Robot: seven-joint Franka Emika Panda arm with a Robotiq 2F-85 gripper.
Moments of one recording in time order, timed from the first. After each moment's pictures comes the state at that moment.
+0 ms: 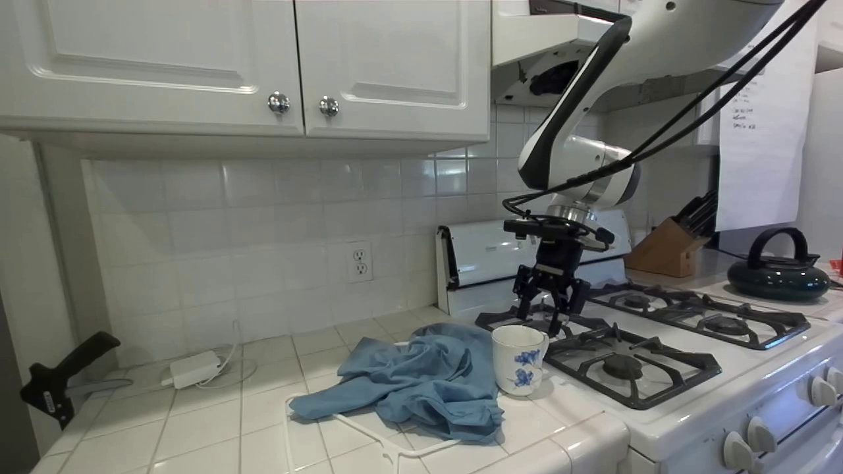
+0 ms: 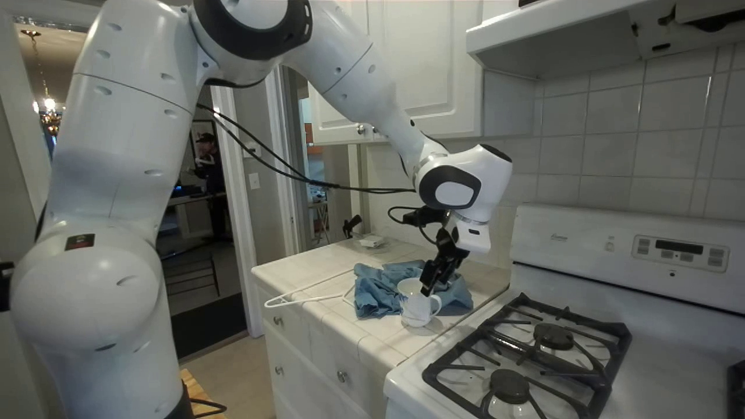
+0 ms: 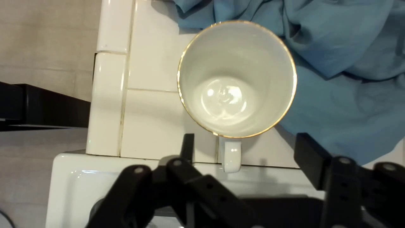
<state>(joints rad) -0.16 0.35 -0.18 -2.02 0.55 2.19 0.92</state>
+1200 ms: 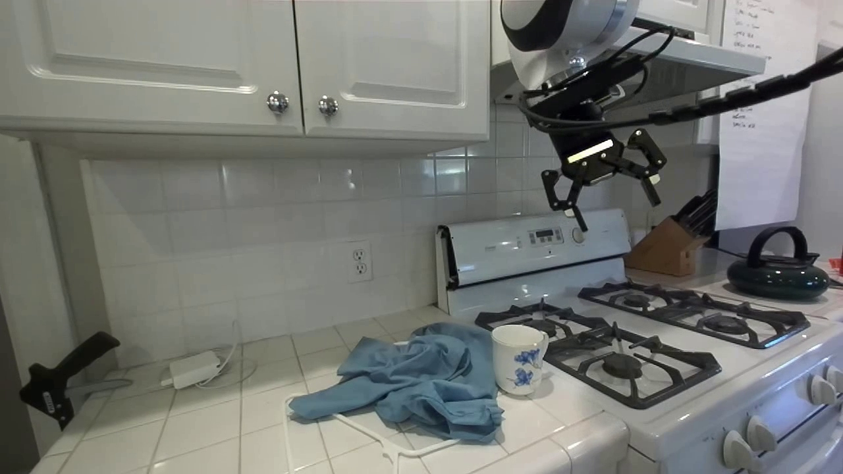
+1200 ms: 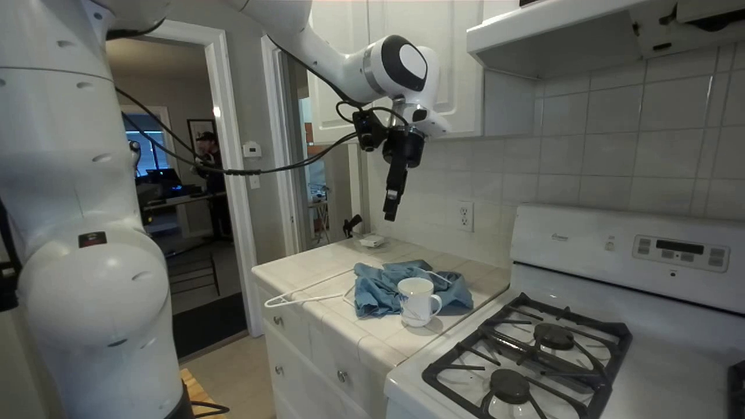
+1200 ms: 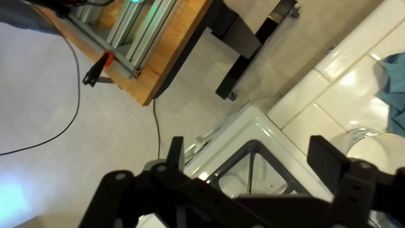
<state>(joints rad) -0.07 -0.04 -0.08 -1.96 -0.14 1.48 0.85</state>
